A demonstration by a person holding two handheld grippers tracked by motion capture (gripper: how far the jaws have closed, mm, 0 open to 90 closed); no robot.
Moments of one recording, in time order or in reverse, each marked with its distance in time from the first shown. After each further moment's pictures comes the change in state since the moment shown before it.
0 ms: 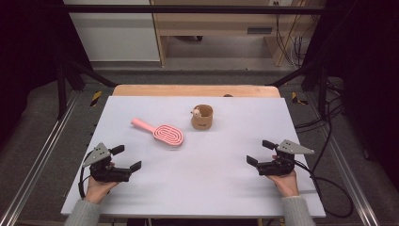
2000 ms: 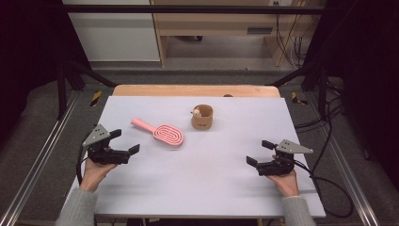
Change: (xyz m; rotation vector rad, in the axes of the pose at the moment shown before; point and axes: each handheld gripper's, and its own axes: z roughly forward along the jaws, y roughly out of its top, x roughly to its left) left arm 0.018 0.051 0.008 0.045 0.069 0.034; right arm -0.001 0.000 0.002 0.019 0.001 -0.012
